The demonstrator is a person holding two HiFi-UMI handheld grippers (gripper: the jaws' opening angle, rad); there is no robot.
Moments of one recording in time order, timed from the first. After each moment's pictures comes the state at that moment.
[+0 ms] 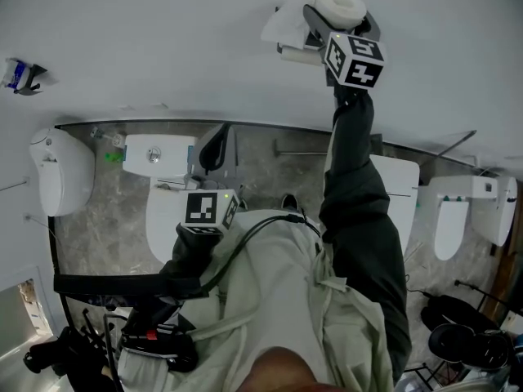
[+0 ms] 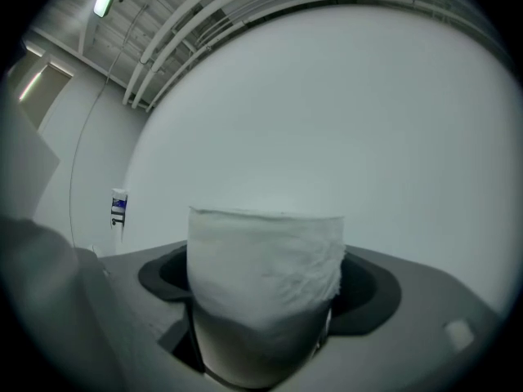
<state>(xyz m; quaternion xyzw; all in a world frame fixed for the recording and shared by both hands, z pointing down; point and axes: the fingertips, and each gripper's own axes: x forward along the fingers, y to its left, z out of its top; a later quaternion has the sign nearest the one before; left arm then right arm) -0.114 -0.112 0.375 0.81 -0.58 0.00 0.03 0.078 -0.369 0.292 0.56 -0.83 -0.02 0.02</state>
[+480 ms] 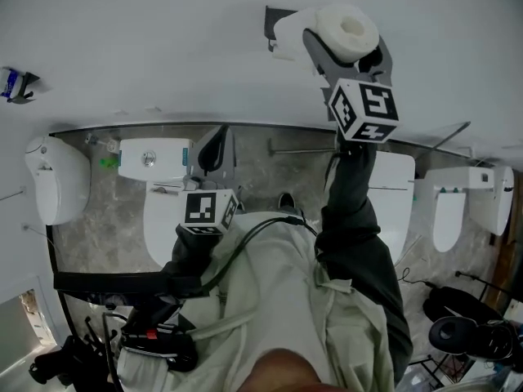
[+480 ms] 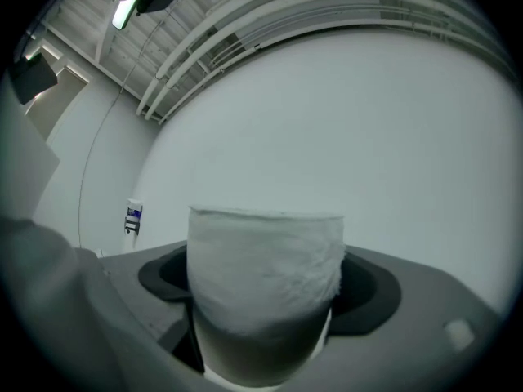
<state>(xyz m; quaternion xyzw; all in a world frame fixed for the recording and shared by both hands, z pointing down) -0.110 -0.111 0.385 0.82 -0.57 0.00 0.04 0.080 -0.263 0.255 0.55 -0.83 -0.07 -0.01</state>
